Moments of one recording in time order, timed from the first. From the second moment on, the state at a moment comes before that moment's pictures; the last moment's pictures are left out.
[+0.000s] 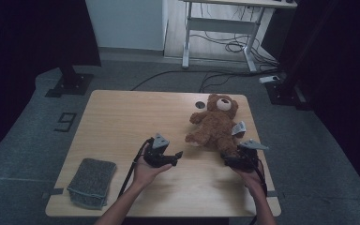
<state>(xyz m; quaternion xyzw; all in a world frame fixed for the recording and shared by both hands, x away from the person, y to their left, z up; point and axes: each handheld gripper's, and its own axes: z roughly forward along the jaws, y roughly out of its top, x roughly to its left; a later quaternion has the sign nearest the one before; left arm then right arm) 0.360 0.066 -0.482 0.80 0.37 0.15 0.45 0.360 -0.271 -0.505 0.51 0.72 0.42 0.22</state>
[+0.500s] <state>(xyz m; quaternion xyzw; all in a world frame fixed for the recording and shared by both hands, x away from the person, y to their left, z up) 0.376 0.049 -0.490 0.80 0.37 0.16 0.44 0.365 -0.267 -0.508 0.51 0.72 0.42 0.23</state>
